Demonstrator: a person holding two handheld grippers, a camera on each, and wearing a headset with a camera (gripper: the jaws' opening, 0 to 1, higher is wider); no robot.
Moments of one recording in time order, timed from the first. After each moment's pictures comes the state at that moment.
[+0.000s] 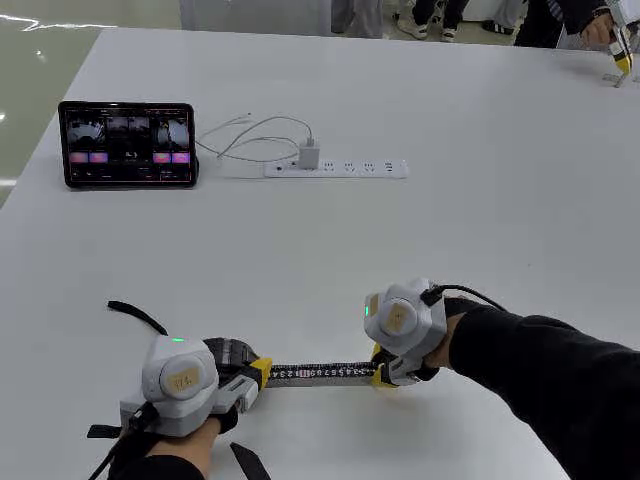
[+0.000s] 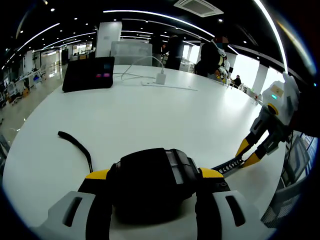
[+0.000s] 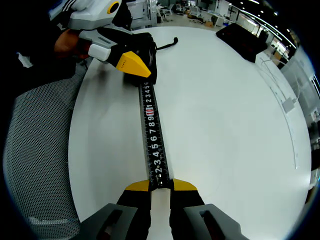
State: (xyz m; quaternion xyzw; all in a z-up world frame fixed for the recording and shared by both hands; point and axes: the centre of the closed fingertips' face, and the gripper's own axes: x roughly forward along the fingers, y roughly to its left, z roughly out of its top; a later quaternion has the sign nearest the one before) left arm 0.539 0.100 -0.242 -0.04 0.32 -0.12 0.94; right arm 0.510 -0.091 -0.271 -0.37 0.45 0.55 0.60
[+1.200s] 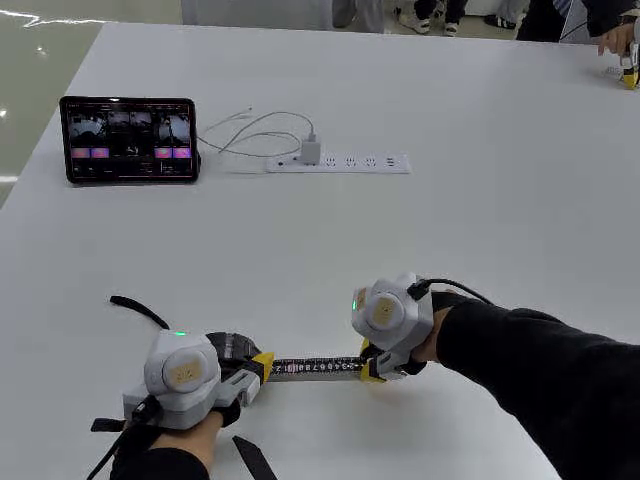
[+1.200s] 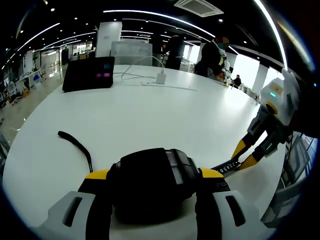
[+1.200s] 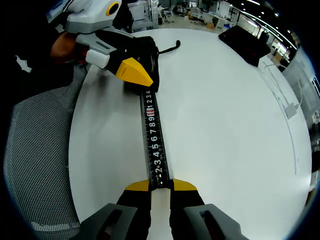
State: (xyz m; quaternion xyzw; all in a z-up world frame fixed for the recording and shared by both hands) left arm 0.539 0.101 -0.242 -0.04 0.32 -0.12 0.94; right arm 0.510 -0.073 -0.271 -0.37 0.44 0.55 0.60
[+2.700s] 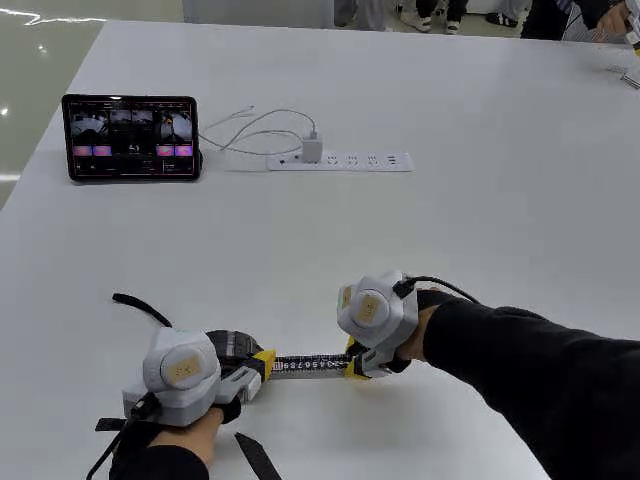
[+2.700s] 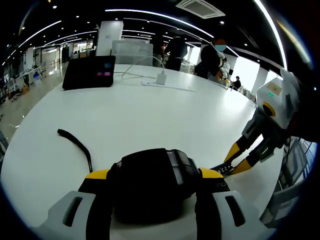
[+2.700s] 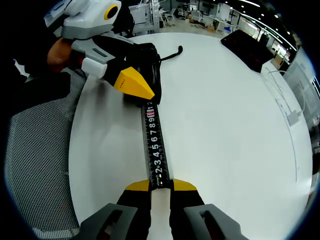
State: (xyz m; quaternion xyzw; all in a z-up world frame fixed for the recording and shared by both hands) left arm 0.538 0.102 -0.242 -0.06 0.32 -0.12 0.94; right arm 0.510 -0.049 -0.271 -0.36 0.43 0.56 0.61
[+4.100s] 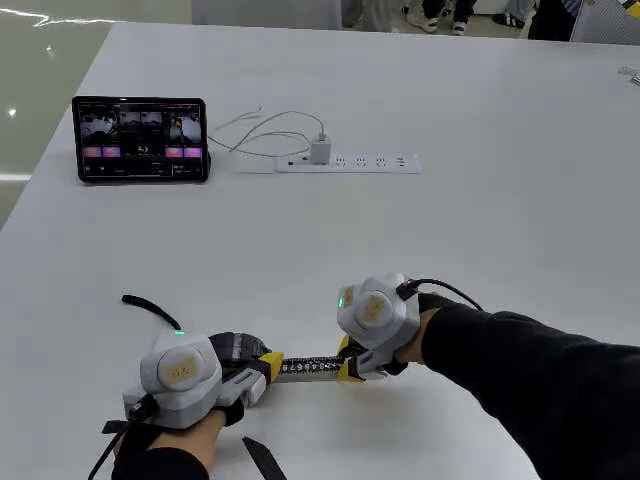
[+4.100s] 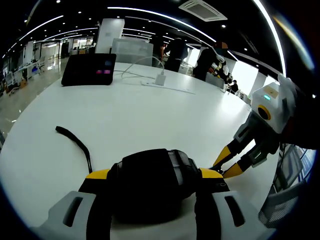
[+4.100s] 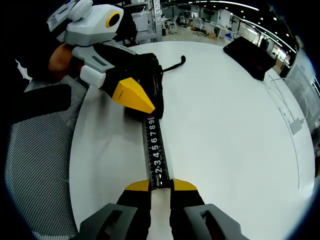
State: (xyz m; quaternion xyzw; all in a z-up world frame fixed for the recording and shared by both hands) left arm 0.536 0.102 -0.240 -0.08 0.33 -0.13 0.93; right arm 0.512 -0.024 -0.269 -0.33 0.41 0.58 0.62
